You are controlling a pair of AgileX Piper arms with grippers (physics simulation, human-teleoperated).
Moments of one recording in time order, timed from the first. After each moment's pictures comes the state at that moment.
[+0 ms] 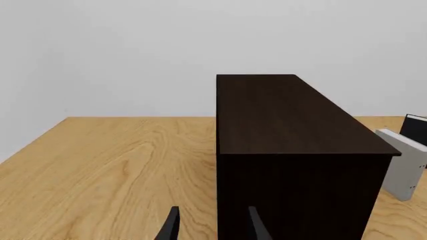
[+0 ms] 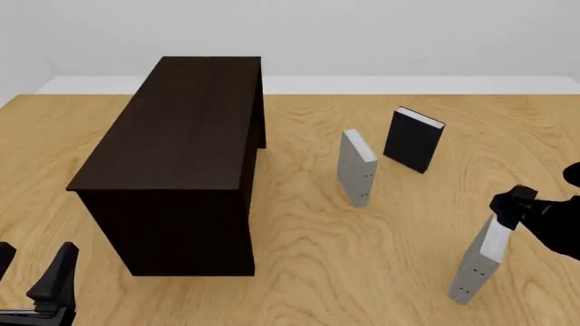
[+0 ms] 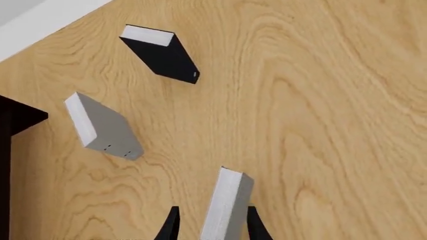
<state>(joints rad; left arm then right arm) 0.00 0.00 -0.01 0.00 0.00 -0.12 0.85 -0.59 0.51 0.35</state>
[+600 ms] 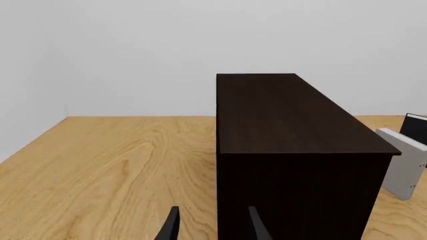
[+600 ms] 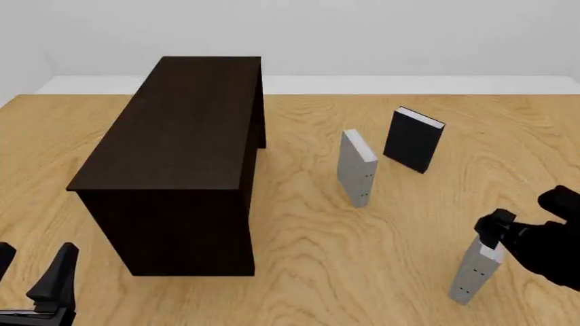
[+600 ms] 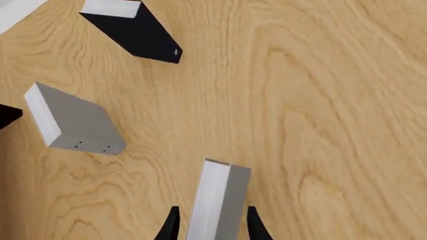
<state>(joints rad) 0.00 0.00 -0.01 0.00 0.00 -0.12 0.94 -0.45 0.35 0.42</state>
